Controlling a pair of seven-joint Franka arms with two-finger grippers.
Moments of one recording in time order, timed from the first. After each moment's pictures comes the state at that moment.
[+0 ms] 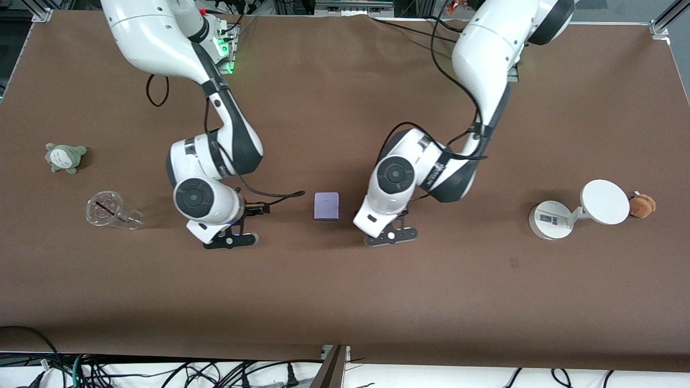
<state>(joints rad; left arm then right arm) -0.49 0.85 -0.10 -1.16 0.04 1.97 -0.74 0.48 0.71 -0.10 -1.42 0.09 1.96 0.24</state>
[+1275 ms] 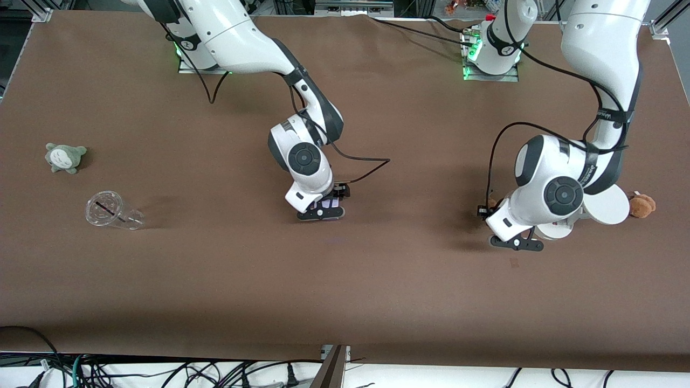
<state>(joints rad) -0.08 0.52 -0.10 -1.74 0.05 2.12 -0.07 0.76 0.86 -0.10 -1.42 0.19 2.27 0.48</state>
